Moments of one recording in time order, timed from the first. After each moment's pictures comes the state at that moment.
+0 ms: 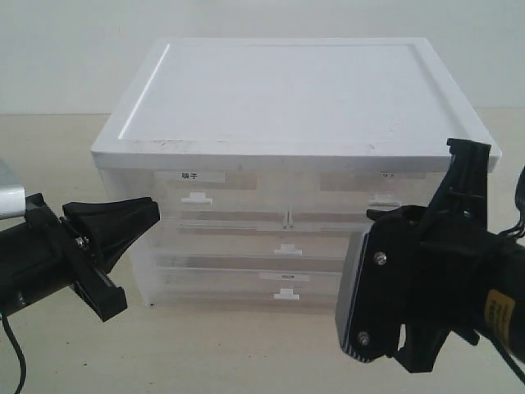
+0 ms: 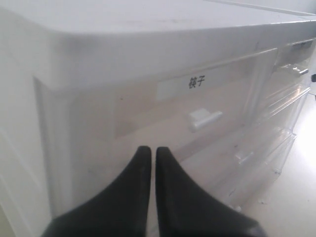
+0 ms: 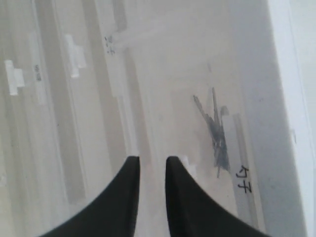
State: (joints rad) left arm -0.26 1.58 -0.21 0.56 -1.21 -0.22; right arm 1.09 1.13 -0.40 -1.74 0.60 0.92
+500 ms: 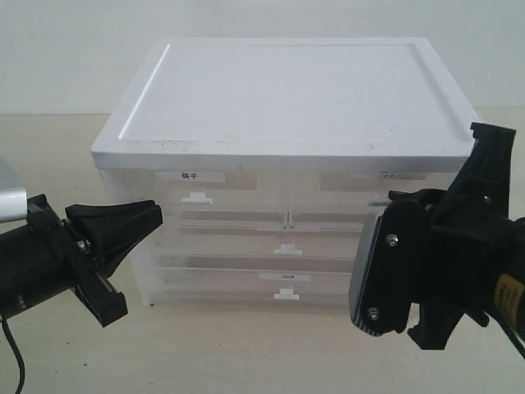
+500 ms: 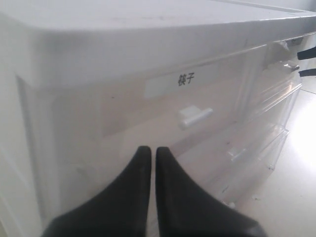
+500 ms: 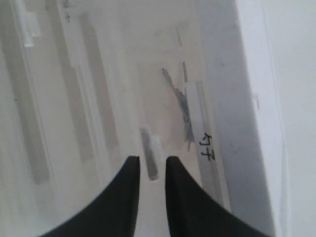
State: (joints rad) left arm -0.26 1.58 -0.21 0.58 -1.21 -0.22; right arm 1.07 1.13 -0.40 -1.74 0.70 0.91
